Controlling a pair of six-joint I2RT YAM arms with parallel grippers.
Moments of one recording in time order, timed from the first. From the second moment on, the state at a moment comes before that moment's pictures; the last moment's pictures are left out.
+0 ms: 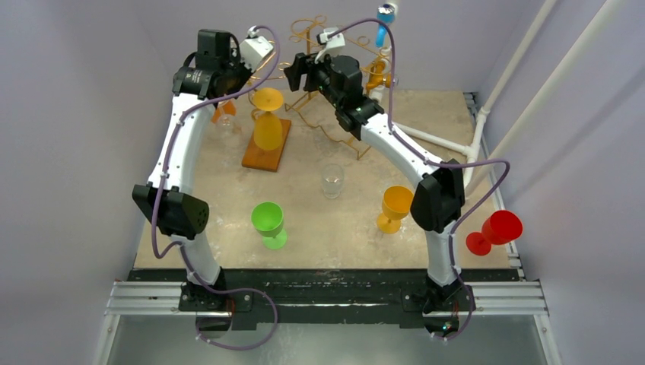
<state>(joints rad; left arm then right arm) -0.18 1.84 2.16 -0.90 -0.04 0.62 0.62 2.03 1.97 0.10 0.08 0.22</state>
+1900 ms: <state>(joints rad) -0.19 1.81 2.10 -0.85 -0.06 0.67 0.63 2.00 1.87 0.23 -0.02 0.54</state>
